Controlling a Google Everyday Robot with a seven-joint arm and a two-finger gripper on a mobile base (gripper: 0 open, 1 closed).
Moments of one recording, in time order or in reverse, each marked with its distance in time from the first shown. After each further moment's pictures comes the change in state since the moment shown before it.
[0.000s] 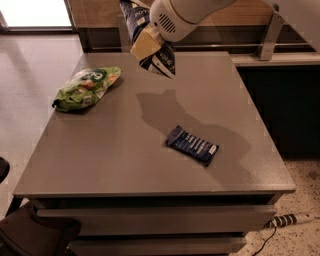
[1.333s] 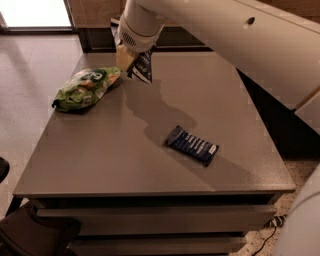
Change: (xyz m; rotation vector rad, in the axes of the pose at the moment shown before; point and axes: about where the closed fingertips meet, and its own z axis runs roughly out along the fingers) arm -0.003 -0.019 0.102 0.089 0.217 0.039
